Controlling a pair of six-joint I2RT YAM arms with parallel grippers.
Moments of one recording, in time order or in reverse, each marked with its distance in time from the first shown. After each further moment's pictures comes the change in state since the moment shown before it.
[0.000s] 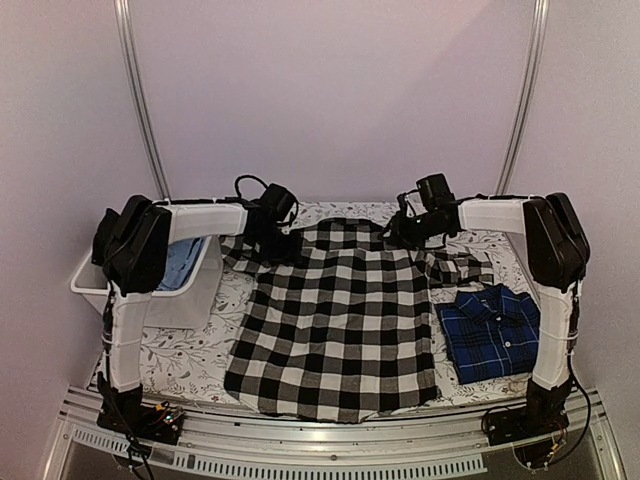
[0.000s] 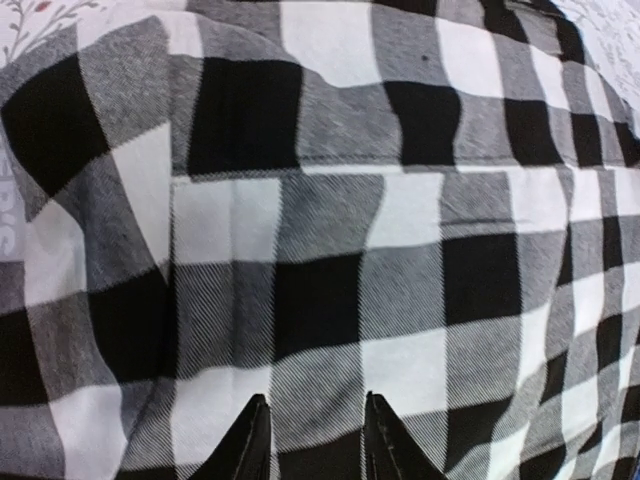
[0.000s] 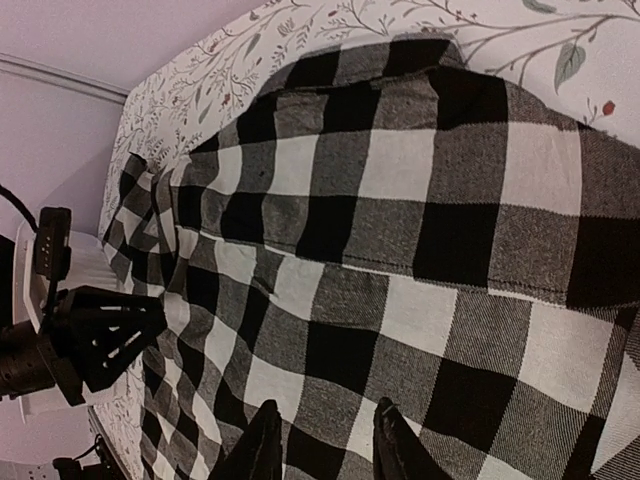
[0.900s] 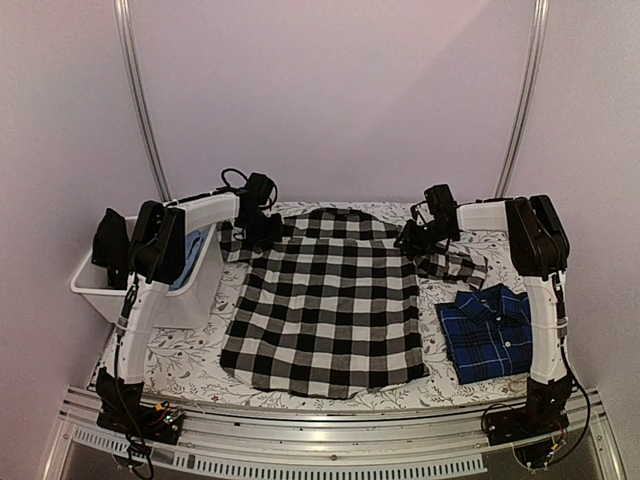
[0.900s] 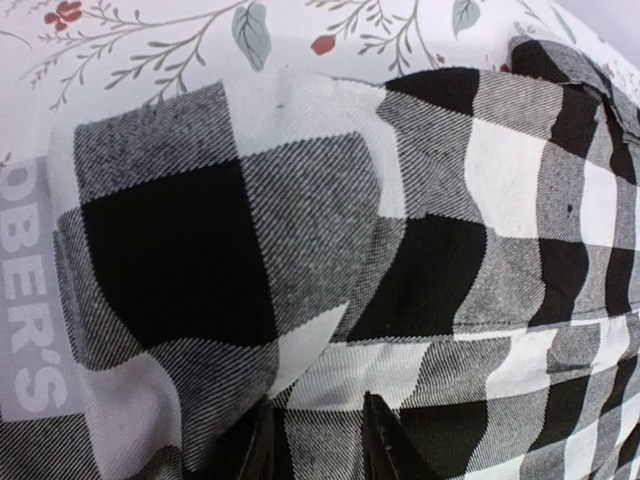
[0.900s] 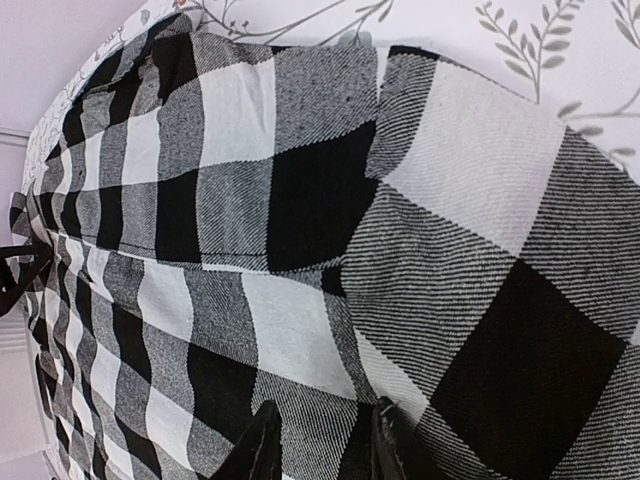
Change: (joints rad) left arm 0.209 0.332 0.427 -0.107 -0.013 0.038; right arm -0.097 0.189 0.065 -0.051 0.091 -0.078
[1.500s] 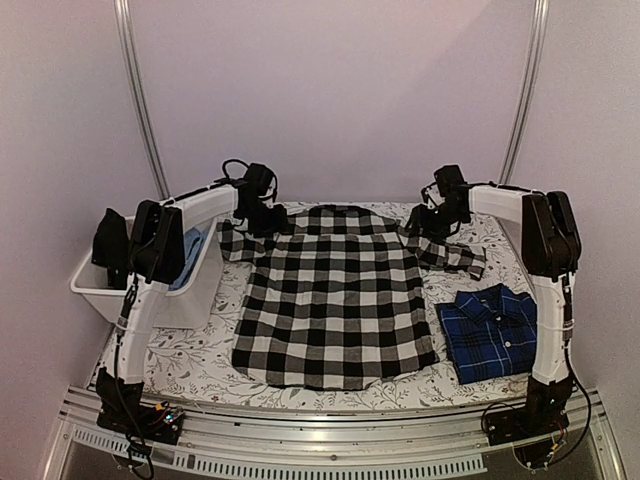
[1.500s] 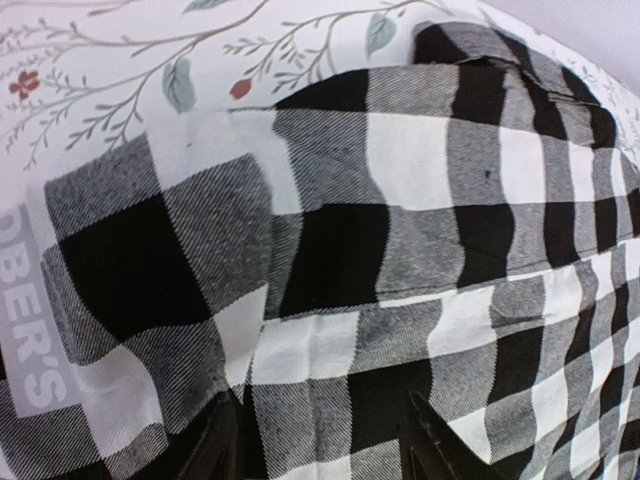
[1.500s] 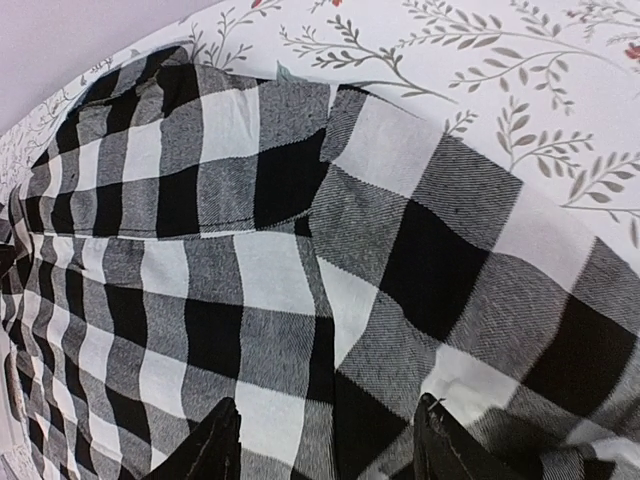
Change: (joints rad) left arm -0.003 0.018 0.106 -0.051 0.084 0.055; right arm -0.035 -0.023 0.156 -0.201 0.089 -0.133
